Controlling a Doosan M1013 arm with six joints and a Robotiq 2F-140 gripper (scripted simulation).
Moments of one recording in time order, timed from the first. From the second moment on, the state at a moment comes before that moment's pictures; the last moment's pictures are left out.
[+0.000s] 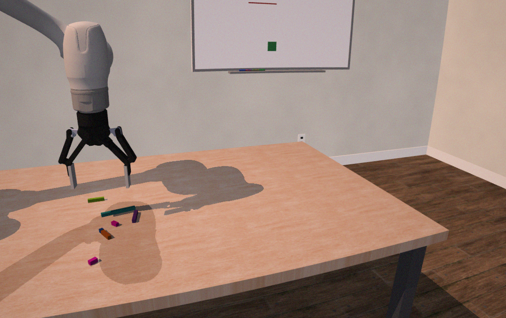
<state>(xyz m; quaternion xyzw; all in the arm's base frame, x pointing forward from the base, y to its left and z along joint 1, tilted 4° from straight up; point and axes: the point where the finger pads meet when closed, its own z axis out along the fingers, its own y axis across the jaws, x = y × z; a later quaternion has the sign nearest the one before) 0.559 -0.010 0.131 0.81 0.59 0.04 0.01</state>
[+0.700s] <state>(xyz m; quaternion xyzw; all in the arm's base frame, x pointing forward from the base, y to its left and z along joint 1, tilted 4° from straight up) 0.552 0.082 0.123 0.97 0.24 0.04 -0.01</state>
